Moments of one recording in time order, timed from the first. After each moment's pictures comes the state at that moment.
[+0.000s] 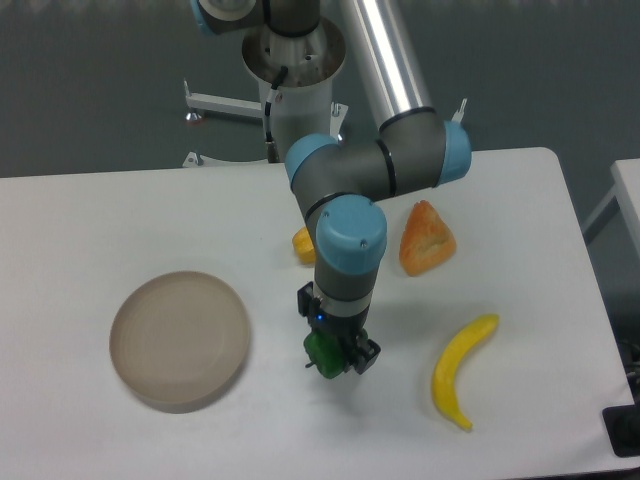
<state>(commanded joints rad) 2.10 -2.26 -1.20 -1.11 1.48 1.09</state>
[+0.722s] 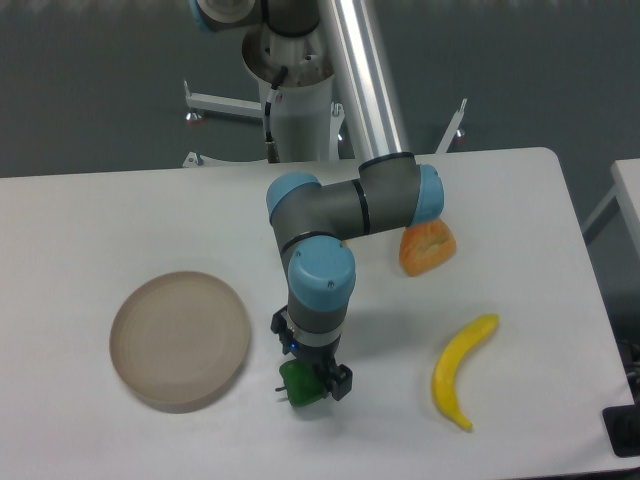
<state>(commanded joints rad) 2.11 -2.16 -1.32 -1.12 1.48 1.10</state>
